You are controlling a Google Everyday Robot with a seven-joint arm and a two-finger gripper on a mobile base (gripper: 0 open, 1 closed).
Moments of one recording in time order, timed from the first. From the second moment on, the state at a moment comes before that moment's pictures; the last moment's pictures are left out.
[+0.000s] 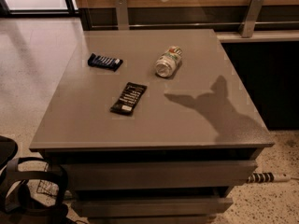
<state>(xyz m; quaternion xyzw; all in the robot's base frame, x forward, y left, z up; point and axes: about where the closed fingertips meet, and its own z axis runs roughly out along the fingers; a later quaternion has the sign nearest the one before) 0.634 -0.119 1.091 -0.23 0.87 0.01 0.43</state>
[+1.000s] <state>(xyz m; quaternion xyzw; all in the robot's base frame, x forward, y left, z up) 0.739 -0.115 1.064 -0.20 0.90 0.01 0.38</state>
